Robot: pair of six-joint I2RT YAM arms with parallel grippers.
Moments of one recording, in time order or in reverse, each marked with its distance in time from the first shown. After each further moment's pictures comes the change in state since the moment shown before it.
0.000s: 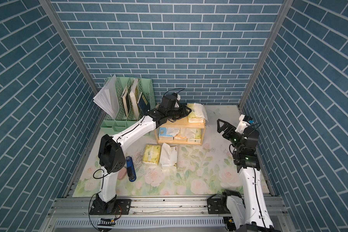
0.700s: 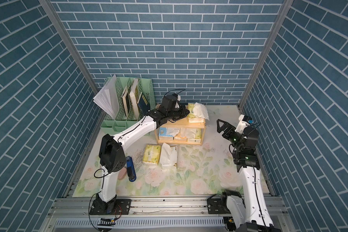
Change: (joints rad) left arm 0.000 0.010 -0.003 -0.004 -0.014 0.026; right arm 0.000 0.009 0.000 0.000 -0.007 -0.001
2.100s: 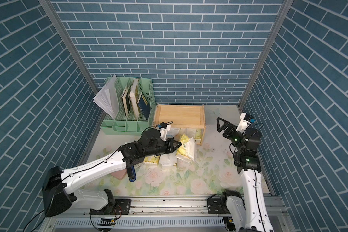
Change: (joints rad) left arm -0.264 -0.713 -0.890 0.184 -0.061 -0.146; right arm 0.000 -0.043 0.011 0.042 -0.053 0.027
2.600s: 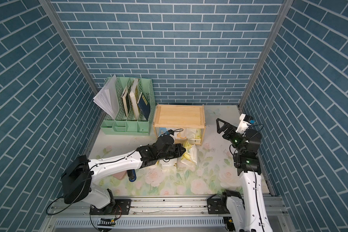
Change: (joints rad) left arm -0.041 0.213 -0.018 0.094 -0.082 -0.059; right arm 0.000 -0.026 -0.010 -0.013 -0.007 -0.002
